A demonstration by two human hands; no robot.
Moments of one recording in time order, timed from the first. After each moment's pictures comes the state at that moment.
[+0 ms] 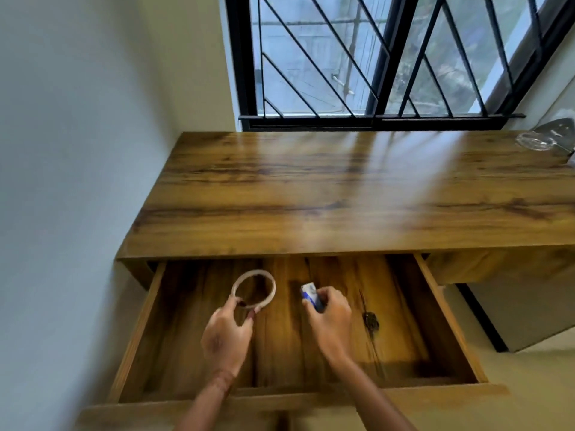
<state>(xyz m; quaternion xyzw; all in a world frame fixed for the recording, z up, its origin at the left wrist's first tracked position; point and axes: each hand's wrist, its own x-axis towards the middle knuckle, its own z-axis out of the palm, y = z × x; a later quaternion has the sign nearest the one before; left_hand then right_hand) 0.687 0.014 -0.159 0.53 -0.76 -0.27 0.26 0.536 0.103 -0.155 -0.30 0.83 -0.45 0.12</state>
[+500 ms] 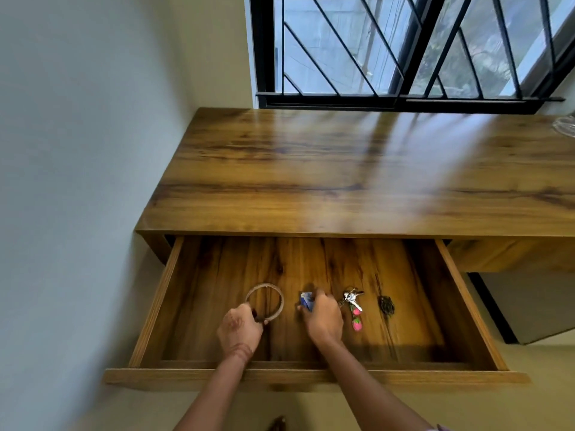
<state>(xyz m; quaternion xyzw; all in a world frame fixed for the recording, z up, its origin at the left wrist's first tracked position) 0.700 0.011 -0.193 0.59 -0.76 -0.29 0.04 0.568 0.084 -0.192 -0.29 0.90 -0.24 0.20</state>
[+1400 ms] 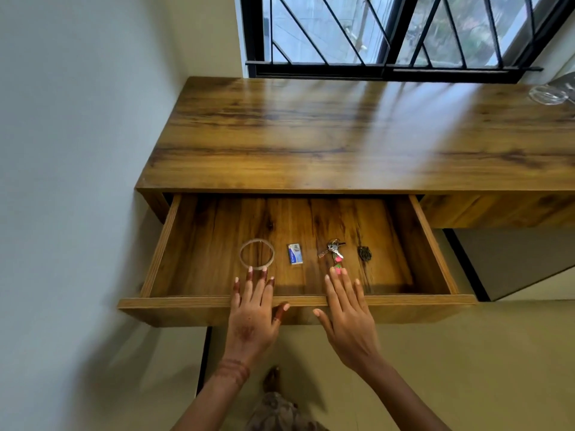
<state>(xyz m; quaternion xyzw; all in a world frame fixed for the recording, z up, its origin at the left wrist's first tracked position) 0.740 0.122 -0.165 0.39 -0.92 -0.10 0.03 0.588 0.240 -0.179 -0.55 0.83 -0.11 -0.03</state>
